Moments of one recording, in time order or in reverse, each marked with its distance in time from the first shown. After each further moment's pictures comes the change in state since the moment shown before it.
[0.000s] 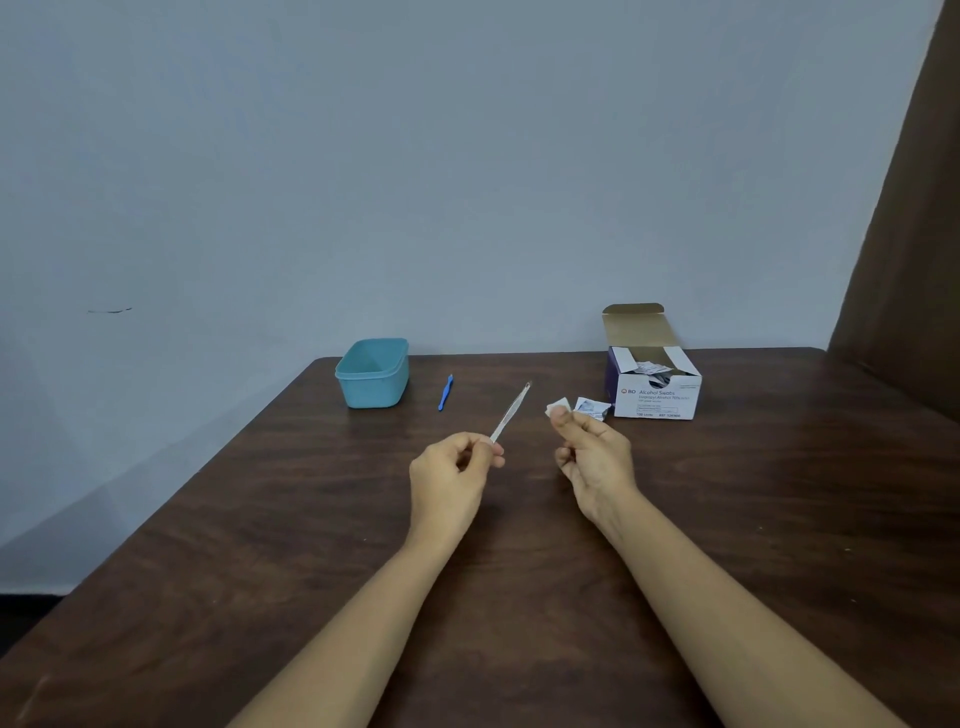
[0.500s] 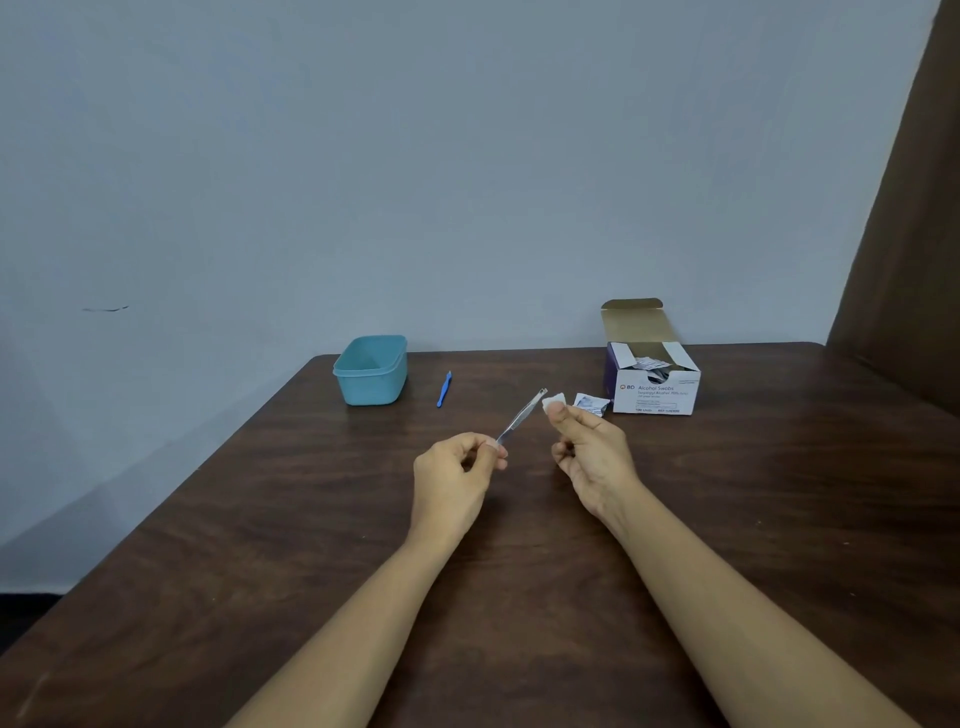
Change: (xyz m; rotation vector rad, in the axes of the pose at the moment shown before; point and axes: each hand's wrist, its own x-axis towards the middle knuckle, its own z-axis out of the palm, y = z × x) left_hand 0.002 -0.006 0.003 0.043 -0.053 0.036; right_hand 0.003 -0.001 -0.002 -0.024 -0.051 0.026
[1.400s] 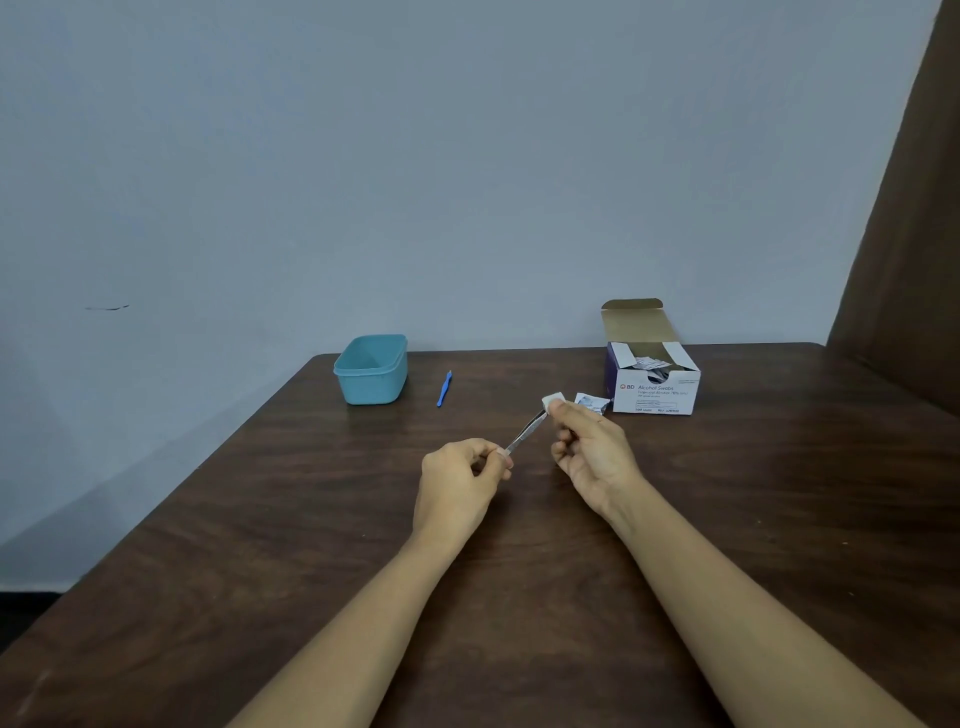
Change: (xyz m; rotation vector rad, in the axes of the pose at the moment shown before) left_hand -0.001 0.000 0.000 0.098 -0.090 0.021; right_hand 0.001 -0.005 -0.003 0.029 -0.065 0.029
